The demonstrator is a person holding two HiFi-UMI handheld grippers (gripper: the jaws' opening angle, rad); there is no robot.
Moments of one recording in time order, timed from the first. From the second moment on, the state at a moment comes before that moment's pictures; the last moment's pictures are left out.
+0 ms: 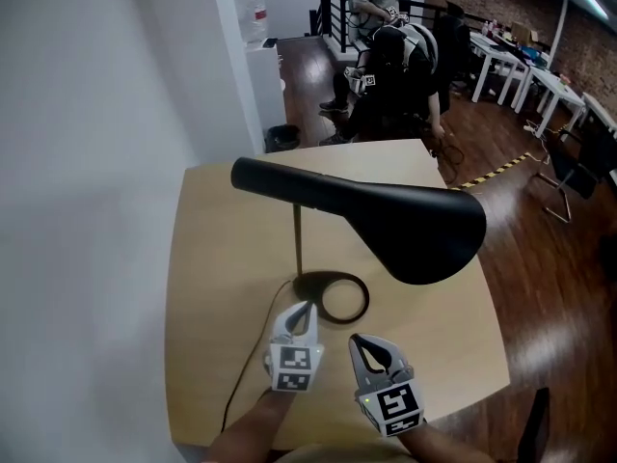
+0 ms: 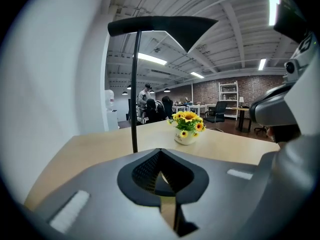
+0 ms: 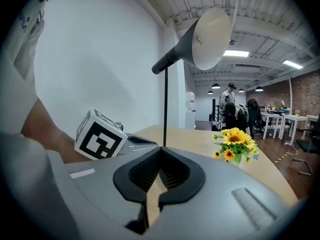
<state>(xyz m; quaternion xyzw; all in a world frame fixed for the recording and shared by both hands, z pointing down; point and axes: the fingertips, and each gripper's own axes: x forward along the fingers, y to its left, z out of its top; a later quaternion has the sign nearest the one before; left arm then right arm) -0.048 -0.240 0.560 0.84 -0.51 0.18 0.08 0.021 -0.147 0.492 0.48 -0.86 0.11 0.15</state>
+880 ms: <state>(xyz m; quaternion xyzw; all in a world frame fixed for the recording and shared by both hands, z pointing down) -0.041 -0.299 0.639 0.84 -0.46 0.26 0.10 0.029 -0.144 0.514 0.50 -0.83 0.12 0.19</state>
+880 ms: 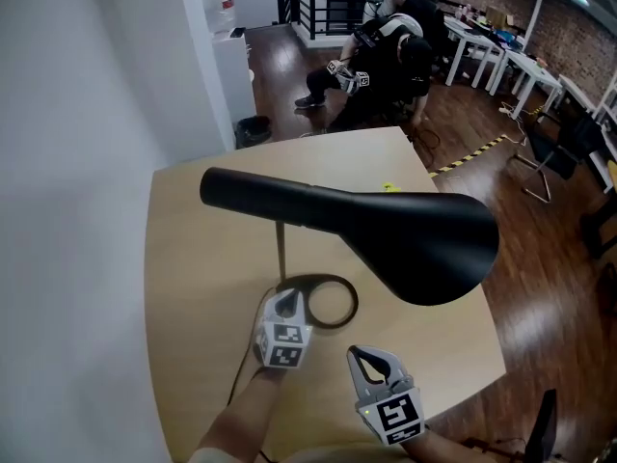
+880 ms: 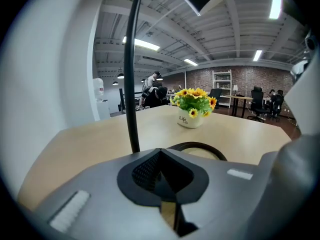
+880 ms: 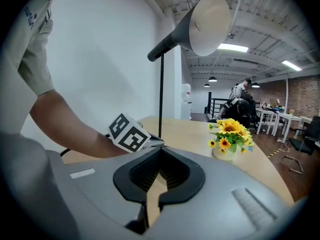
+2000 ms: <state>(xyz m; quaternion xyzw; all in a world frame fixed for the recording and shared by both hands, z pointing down) -0.042 -0.315 0.672 0.85 -0.44 0.27 0.12 0.026 -0.151 0.534 0.51 -0.82 0.15 0.21</state>
